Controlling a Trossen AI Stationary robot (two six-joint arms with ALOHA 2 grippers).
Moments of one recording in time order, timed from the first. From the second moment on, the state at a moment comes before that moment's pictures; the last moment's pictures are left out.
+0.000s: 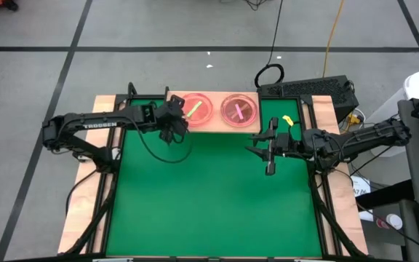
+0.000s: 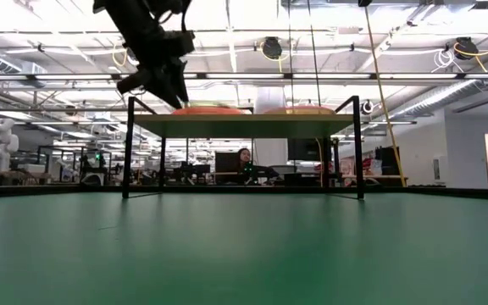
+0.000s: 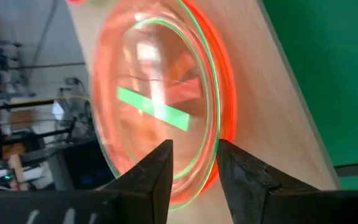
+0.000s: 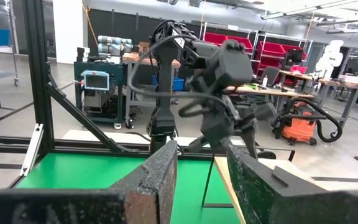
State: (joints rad) left arm 0.27 1.37 1.09 -0.60 -0.37 0.96; right arm 0.20 0.91 0.68 0.28 0.31 -0.12
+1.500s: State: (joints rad) left arm -0.02 0.62 0.64 -0.06 -0.21 0.16; right arm 0.24 0.64 0.02 0.84 0.39 -0.09
